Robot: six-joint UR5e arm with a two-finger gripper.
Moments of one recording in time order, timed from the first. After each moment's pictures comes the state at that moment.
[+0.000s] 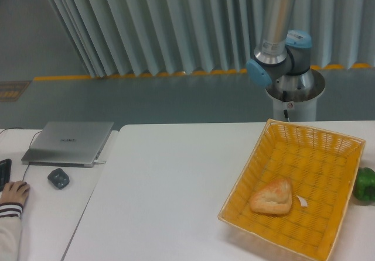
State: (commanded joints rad) arm 2.89 -1.84 -1.66 -1.29 1.62 2.31
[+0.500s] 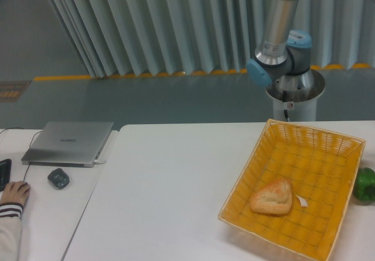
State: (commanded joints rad) arm 2.88 -1.89 -1.68 -1.22 1.62 2.26
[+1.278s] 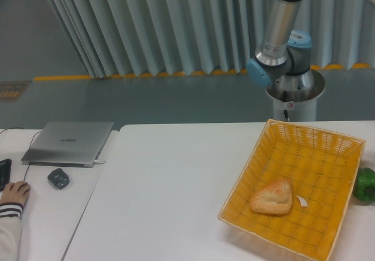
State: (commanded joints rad) arm 2.88 -1.91 -1.70 -1.21 1.62 2.19
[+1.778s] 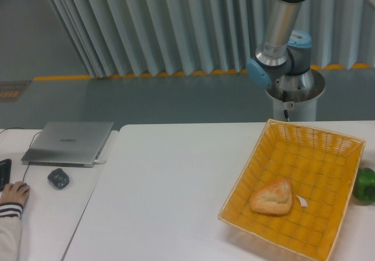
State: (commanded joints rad) arm 2.87 -1.92 -1.70 -1.21 1.62 2.18
